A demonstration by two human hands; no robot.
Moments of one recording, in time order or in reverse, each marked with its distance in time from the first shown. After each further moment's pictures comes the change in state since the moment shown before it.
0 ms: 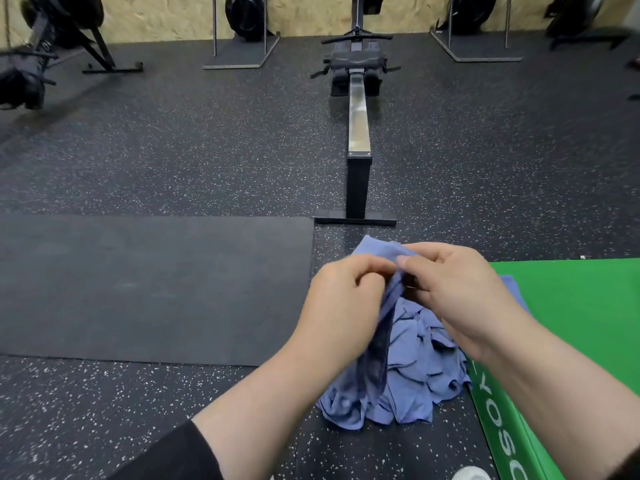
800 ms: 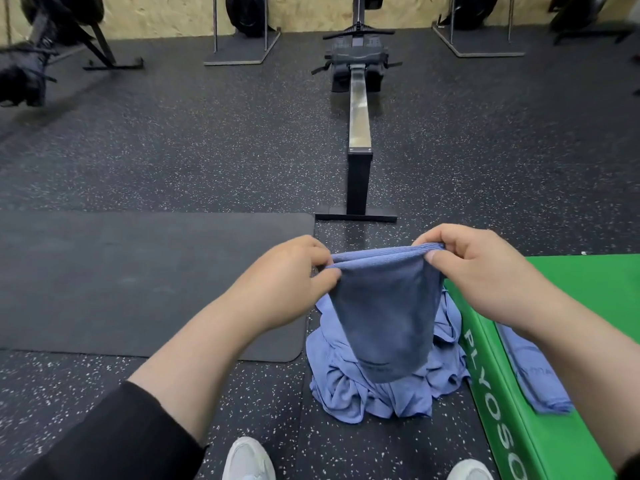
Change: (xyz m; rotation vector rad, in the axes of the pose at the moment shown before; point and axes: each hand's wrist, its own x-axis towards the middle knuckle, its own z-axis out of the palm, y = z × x) left_hand 0.030 -0.024 -0.065 0.751 -0.228 0.132; right_hand 0.010 -0.009 -0.045 -0.685 -0.065 -0.253
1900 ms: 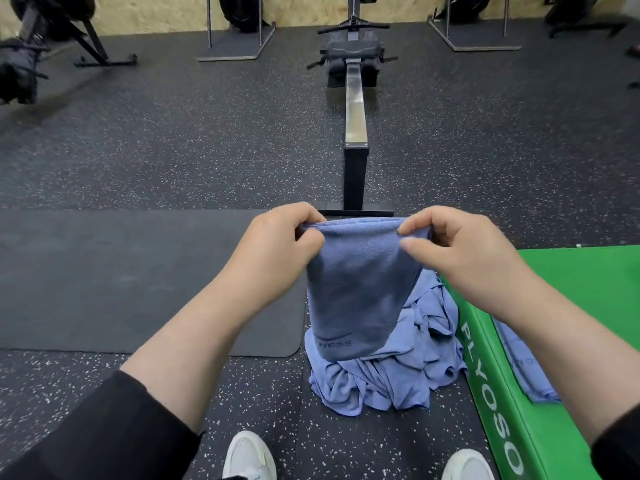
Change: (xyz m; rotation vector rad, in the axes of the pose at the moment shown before) left_hand 0.002 0.011 -0.018 -0.253 0.267 -0.031; right_hand 0.005 -0.002 0.009 0.083 0.089 -0.106
